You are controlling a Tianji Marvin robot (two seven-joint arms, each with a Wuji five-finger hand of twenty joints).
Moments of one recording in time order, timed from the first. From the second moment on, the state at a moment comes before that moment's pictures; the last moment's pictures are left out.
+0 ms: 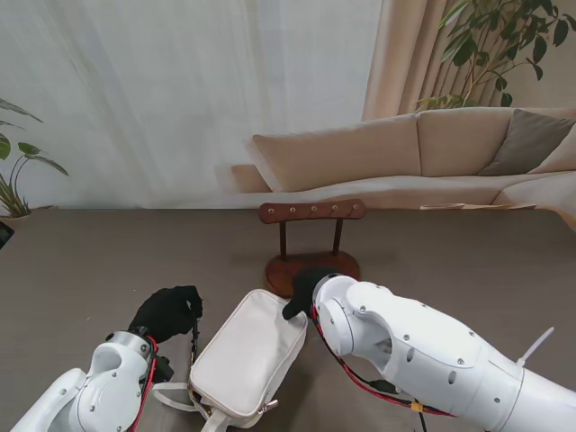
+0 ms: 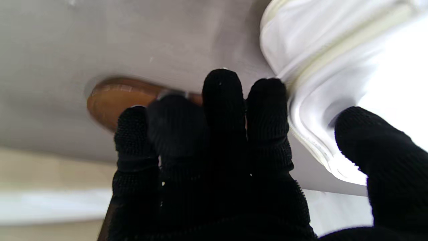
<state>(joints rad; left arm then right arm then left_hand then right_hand) 1.85 -1.10 -1.37 -1.88 0.61 0.19 -0.01 -0.96 -1.04 0.46 -1.62 -0.77 0.56 0.47 1.00 -0.64 0.90 -0.16 0.73 0.20 1.05 0.72 1.20 0.26 0.51 1.22 1.09 0.31 1.02 1.50 0.44 0.40 1.36 0.78 0.29 -0.47 0.77 0.15 1.19 -0.05 0.95 0.65 1.36 0.04 0.66 0.59 1.28 0.11 1.10 0.59 0.63 0.25 1.39 0.47</state>
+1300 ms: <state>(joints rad) 1.89 -1.08 -1.40 -1.91 0.64 0.13 -0.10 -0.71 -1.14 0.23 -1.43 -0.77 0.06 0.32 1.00 -0.64 0.90 -0.16 0.74 0.20 1.04 0.72 1.21 0.26 0.51 1.22 1.09 0.31 1.01 1.50 0.44 0.40 1.36 0.77 0.09 -0.47 0.71 -0.09 0.50 -0.26 0.76 0.37 0.60 -0.04 0.56 0.32 0.70 0.14 0.34 0.28 0.61 0.23 0.89 0.47</state>
